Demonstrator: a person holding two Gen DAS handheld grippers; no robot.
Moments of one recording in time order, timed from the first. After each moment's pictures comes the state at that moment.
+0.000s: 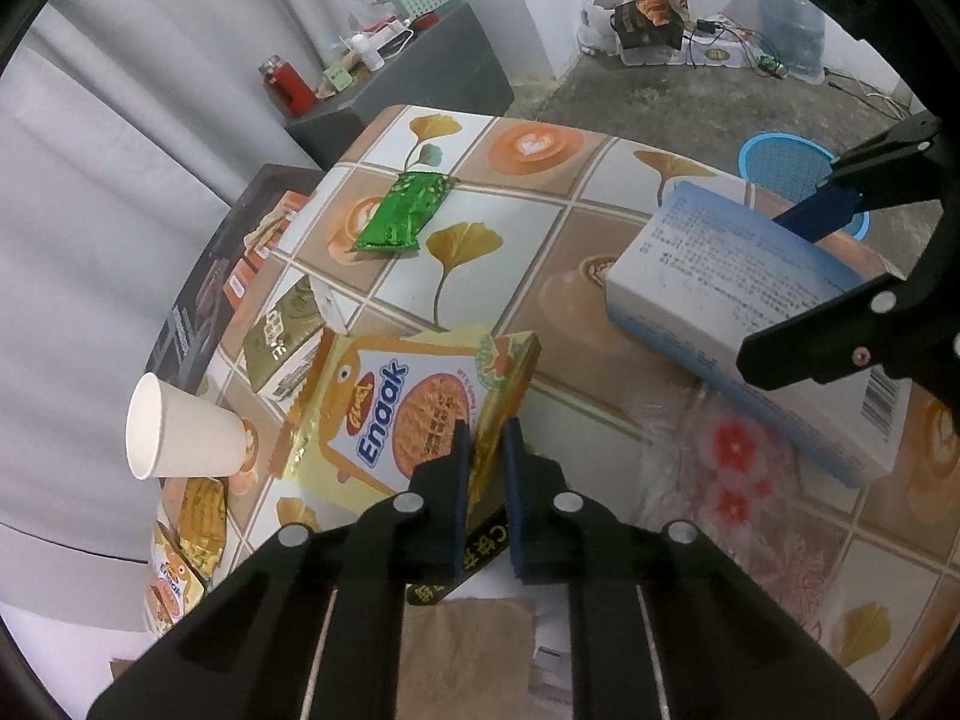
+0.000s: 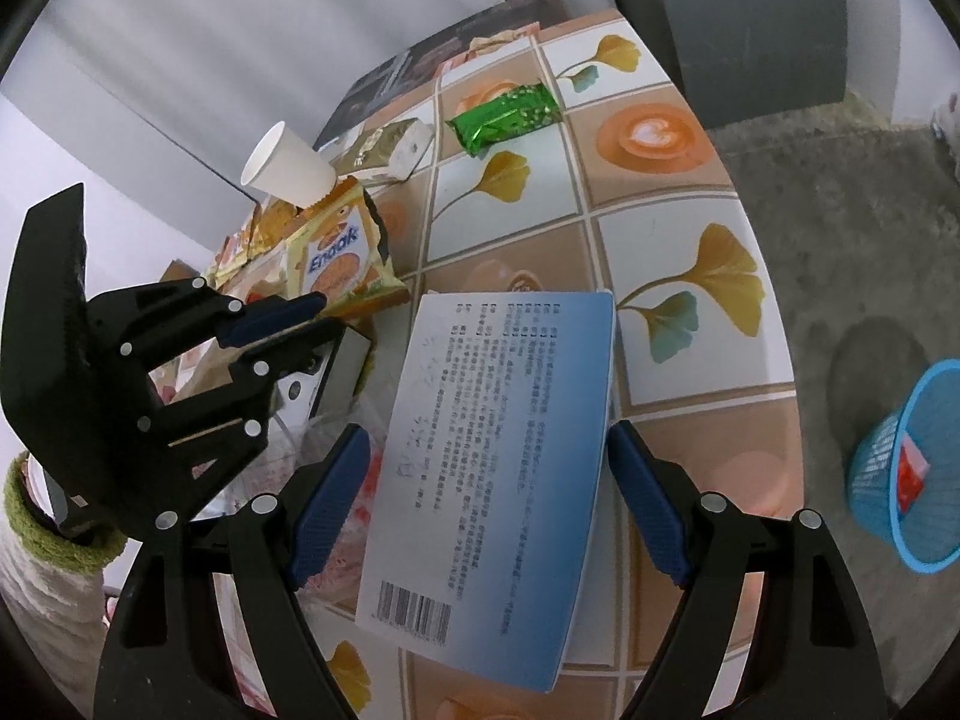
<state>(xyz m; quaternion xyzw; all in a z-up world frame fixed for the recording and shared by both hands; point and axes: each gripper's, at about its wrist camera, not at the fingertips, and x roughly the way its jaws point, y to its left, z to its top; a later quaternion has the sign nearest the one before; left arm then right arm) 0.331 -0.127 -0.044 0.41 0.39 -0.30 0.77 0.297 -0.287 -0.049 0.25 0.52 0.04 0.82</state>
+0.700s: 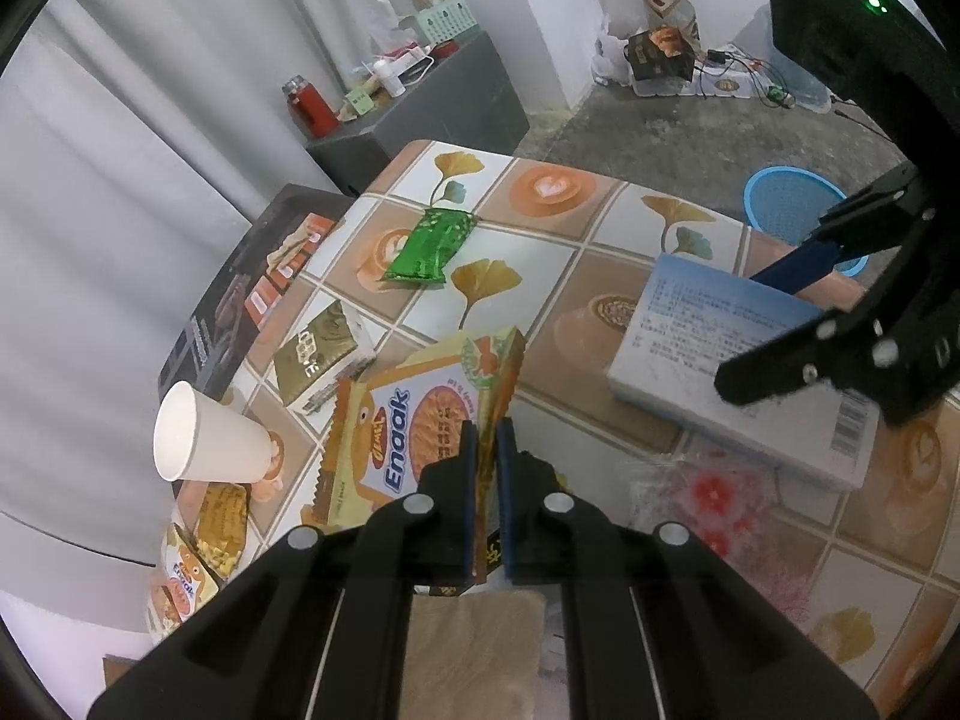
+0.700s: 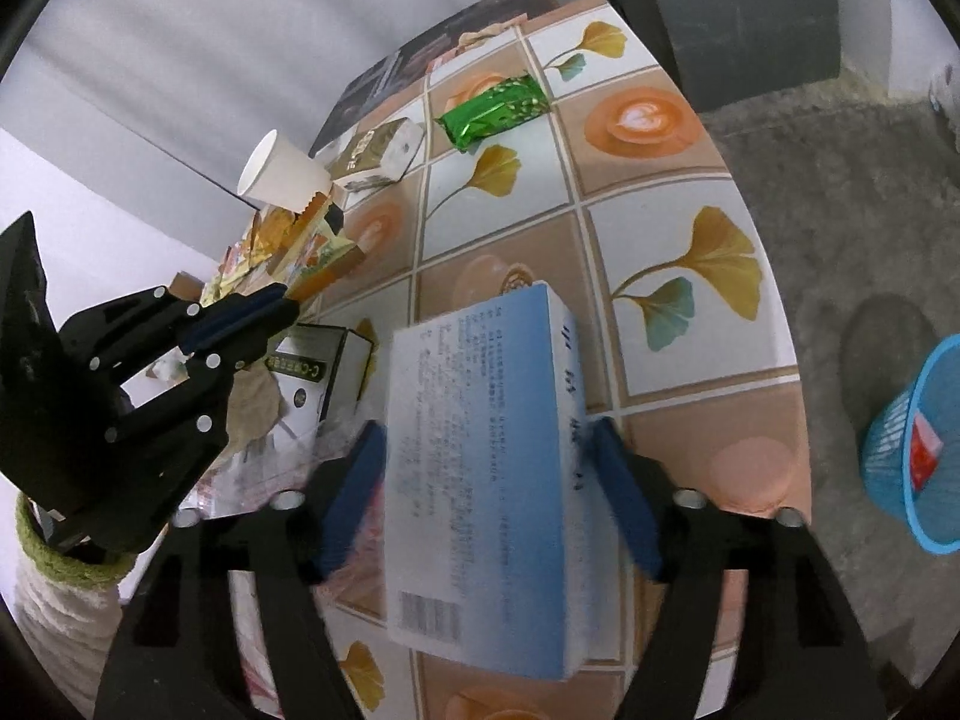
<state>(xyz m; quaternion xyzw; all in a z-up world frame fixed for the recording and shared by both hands) 0.324 -0.121 -0.021 0.39 0.36 -0.30 0.79 0.299 -0.286 -0.050 0.26 0.52 0.04 0.81</state>
